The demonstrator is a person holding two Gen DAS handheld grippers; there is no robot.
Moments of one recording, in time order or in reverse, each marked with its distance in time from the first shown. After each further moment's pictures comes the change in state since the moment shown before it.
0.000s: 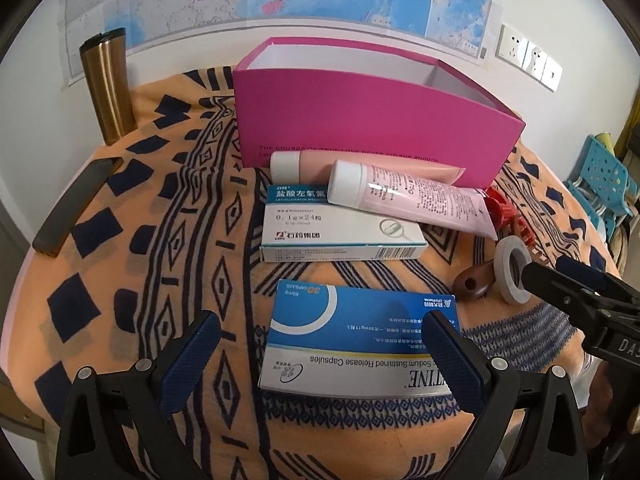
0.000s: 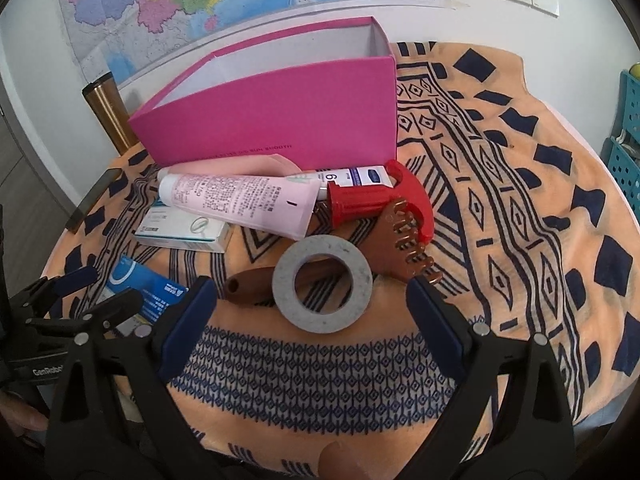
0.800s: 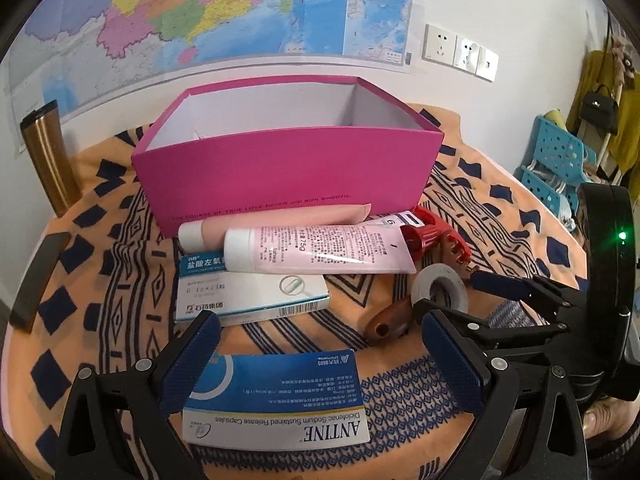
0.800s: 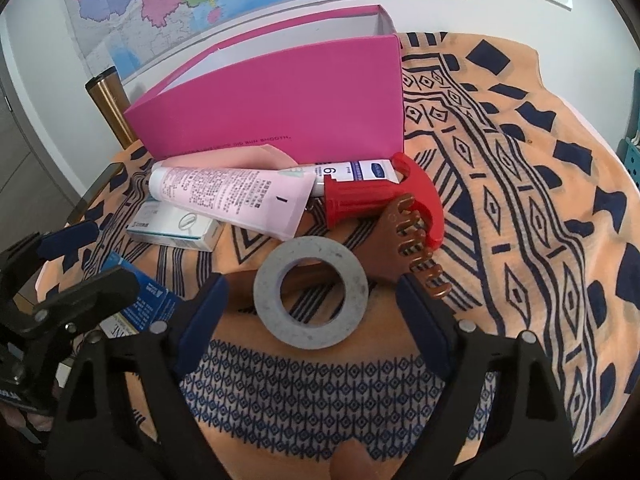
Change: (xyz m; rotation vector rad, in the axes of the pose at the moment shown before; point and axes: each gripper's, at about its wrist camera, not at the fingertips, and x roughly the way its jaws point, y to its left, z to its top) left arm -0.007 -0.054 0.027 0.161 -0.077 -0.123; right arm 0.020 -0.011 0.000 -0.013 0.008 0.048
